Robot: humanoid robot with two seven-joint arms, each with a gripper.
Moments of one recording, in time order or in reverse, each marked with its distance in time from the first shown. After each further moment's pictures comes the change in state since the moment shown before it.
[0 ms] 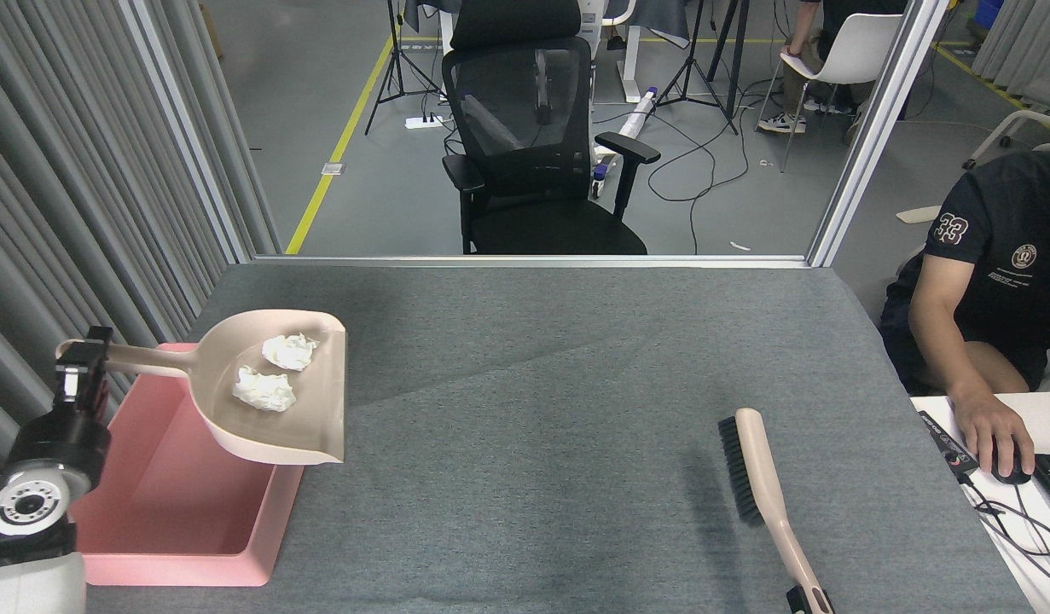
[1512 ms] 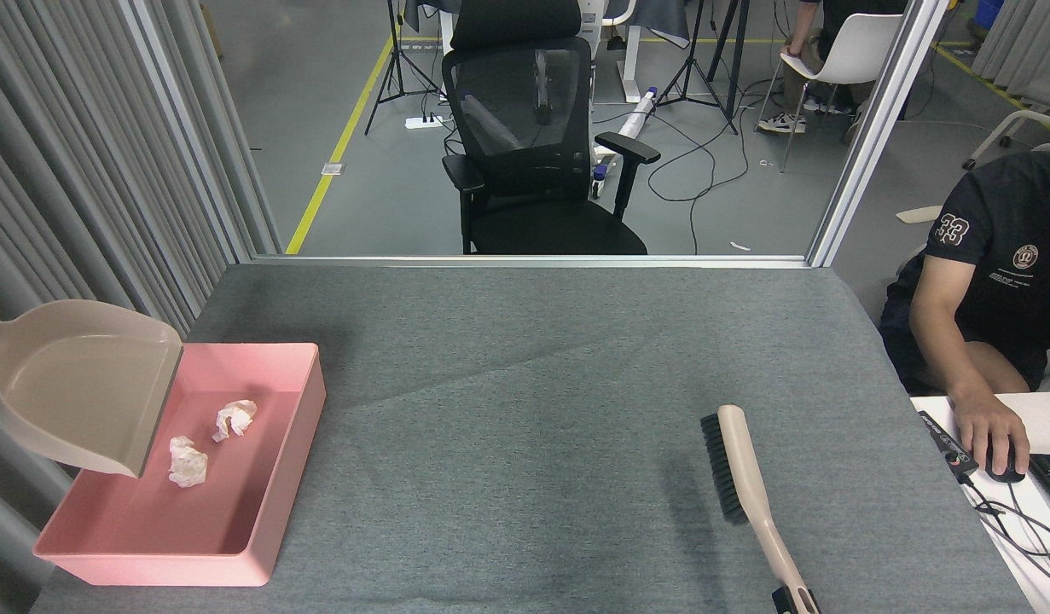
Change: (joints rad) left arm -0.320 0.305 0.011 0.512 -0.142 -0.243 -0.019; right arm 0.002 0.008 0.016 0.007 0.011 -0.035 -0.032
